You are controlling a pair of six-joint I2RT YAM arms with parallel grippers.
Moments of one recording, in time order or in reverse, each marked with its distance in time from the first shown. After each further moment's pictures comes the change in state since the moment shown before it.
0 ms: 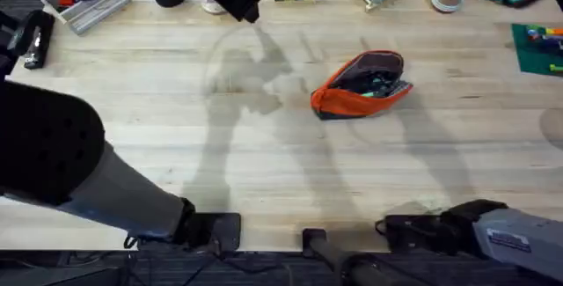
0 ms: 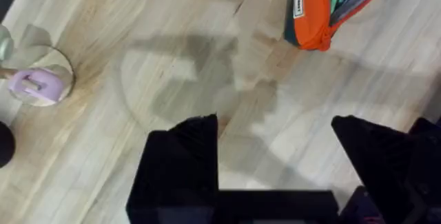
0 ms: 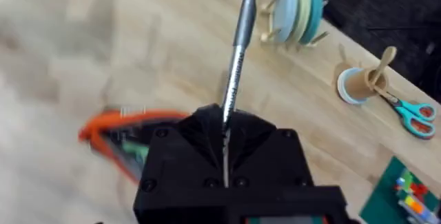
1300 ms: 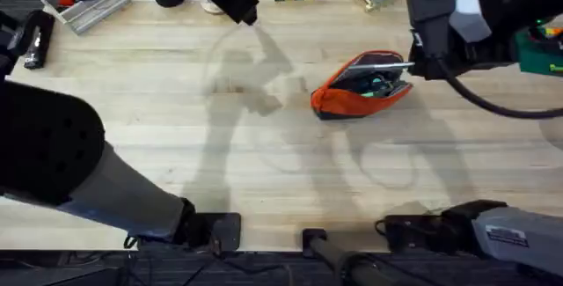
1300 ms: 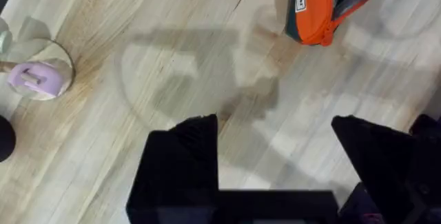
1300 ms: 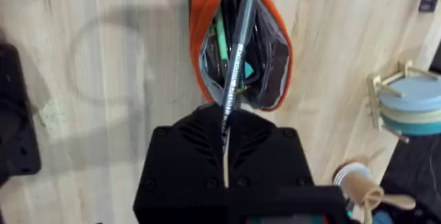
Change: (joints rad) left arm 0.000 0.000 0.000 -0.010 -0.019 0.000; right arm -0.036 0.047 0.000 -0.495 -0.194 -1.083
